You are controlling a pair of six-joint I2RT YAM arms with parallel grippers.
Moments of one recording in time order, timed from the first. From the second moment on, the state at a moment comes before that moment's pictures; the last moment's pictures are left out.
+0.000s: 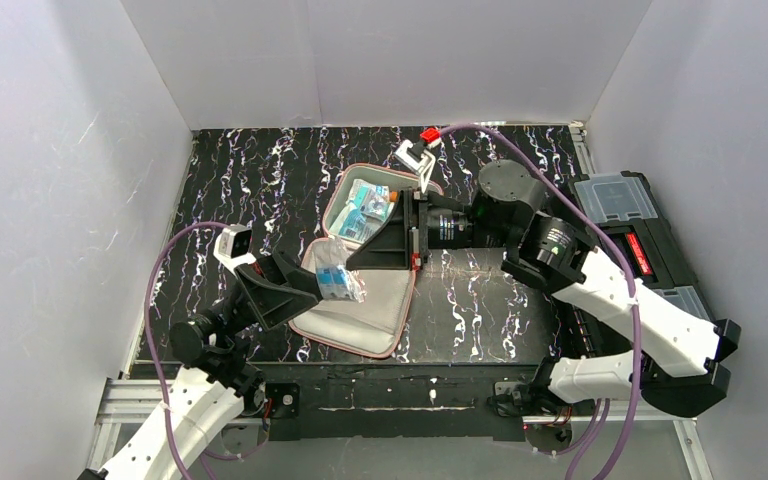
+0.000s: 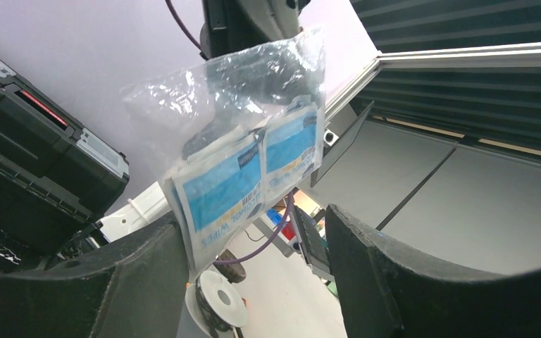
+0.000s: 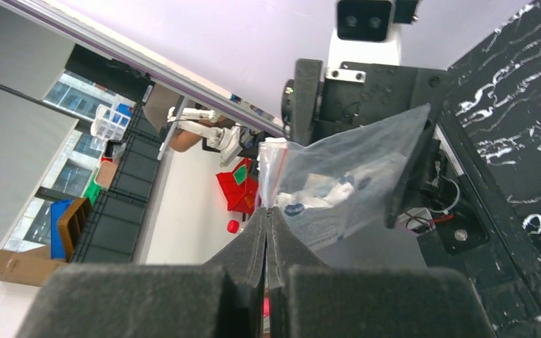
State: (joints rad) left arm -0.49 0.41 0.33 0.87 0.65 -1.59; right arm 1.06 1.21 1.51 -0.28 -0.55 0.96
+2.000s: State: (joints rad) left arm -0.49 0.14 0.40 -0.69 0.47 -1.16; right arm 0.94 0.95 0.72 -0.36 -0.02 0.87
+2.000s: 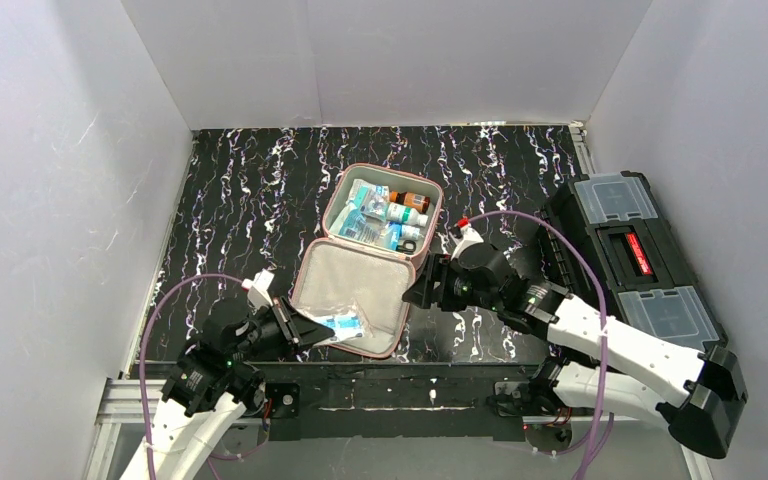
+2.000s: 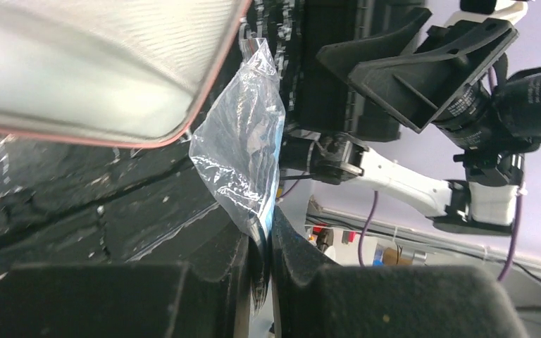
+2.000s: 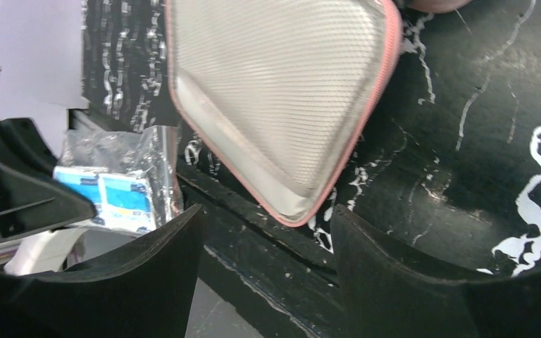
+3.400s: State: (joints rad) left arm -0.49 0.56 0.16 -0.33 0.29 -1.17; right arm 0.84 1.33 0.41 0.42 -0.15 1.07
